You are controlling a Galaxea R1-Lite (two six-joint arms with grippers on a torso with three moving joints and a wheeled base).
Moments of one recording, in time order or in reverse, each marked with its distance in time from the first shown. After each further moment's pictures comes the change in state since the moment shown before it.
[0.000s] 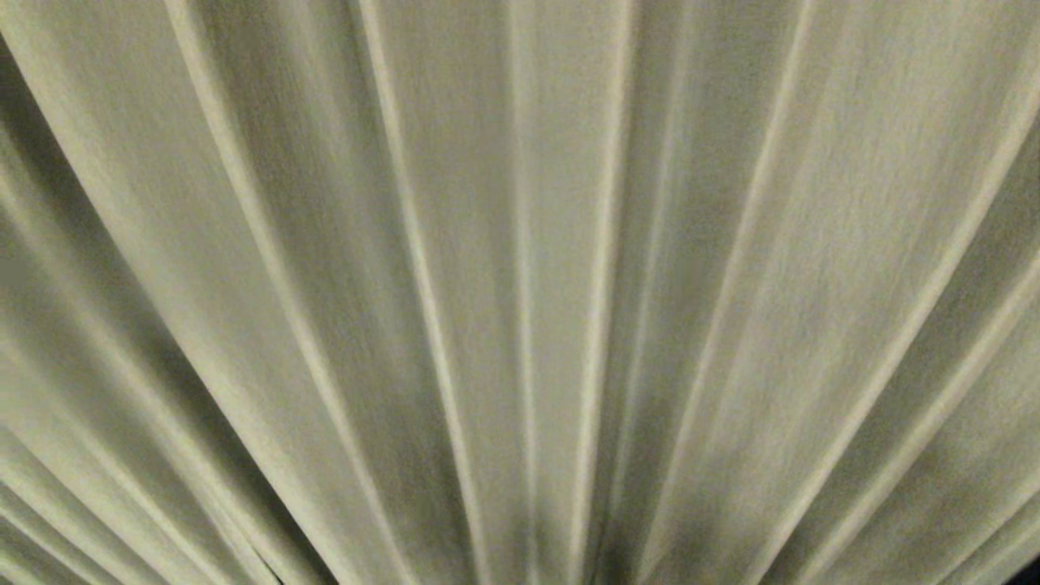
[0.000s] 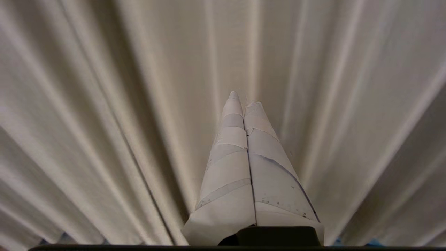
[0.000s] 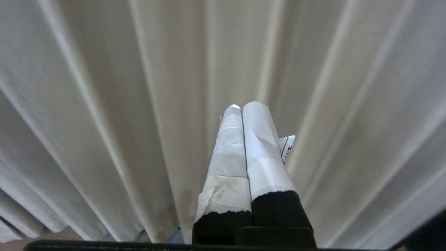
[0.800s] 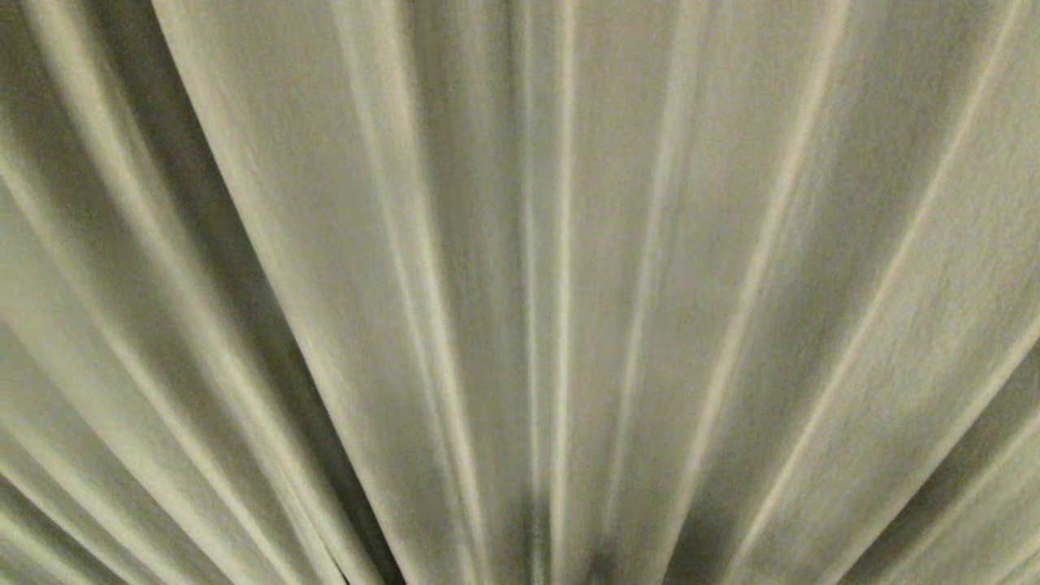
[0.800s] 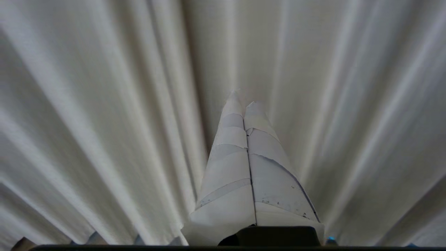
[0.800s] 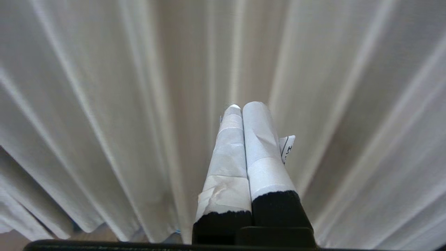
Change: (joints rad) left arm 0.000 0.000 0.000 0.000 0.000 0.000; right arm -0.001 0.000 0.000 0.000 0.000 0.000
